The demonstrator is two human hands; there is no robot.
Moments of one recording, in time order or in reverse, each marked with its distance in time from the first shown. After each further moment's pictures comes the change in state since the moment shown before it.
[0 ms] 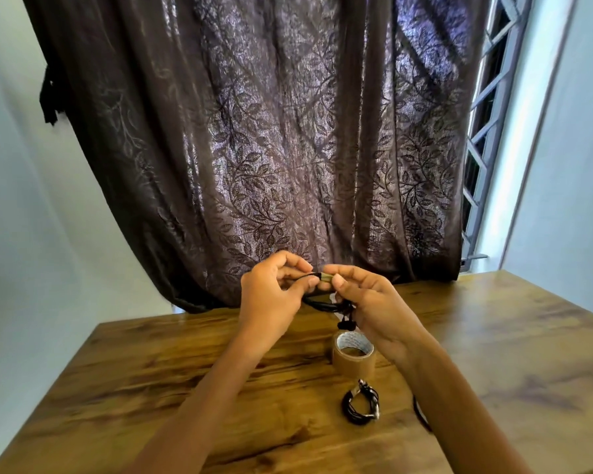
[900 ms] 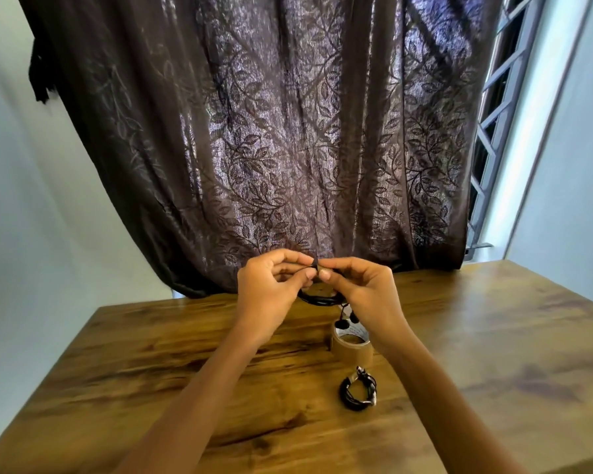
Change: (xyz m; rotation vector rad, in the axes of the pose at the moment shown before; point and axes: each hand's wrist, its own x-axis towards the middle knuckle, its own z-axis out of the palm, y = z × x) left_hand -0.003 -0.013 0.006 -0.145 -0.007 -0.099; right_hand 0.006 0.019 -0.004 -0.361 0.129 -0.274
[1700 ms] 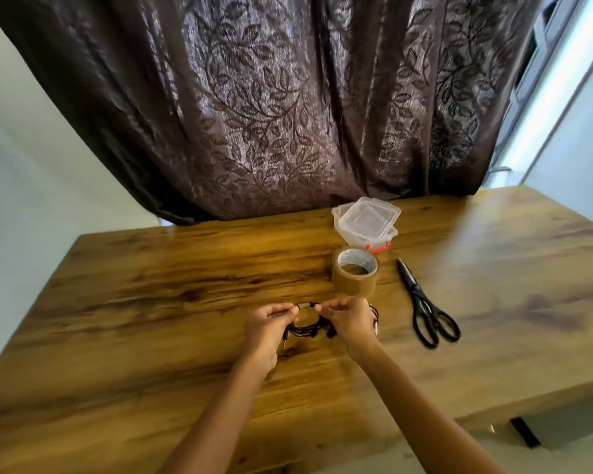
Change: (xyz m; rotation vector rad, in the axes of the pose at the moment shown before) left_hand -0.062 -0.193 0.041 -0.184 0.116 -0.898; right_hand -0.049 0.175 0.001 -0.302 0.189 0.754
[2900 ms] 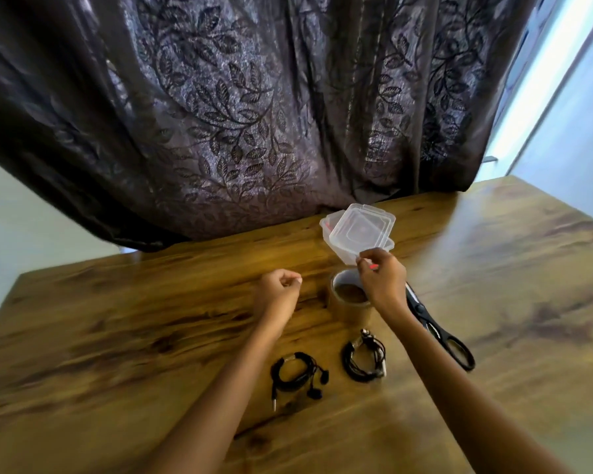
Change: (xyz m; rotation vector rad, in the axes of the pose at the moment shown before) left_hand 0.090 0.073 0.060 0.503 -0.029 0.286; right_hand 0.111 -0.056 -0.043 -0.292 0.343 -0.268
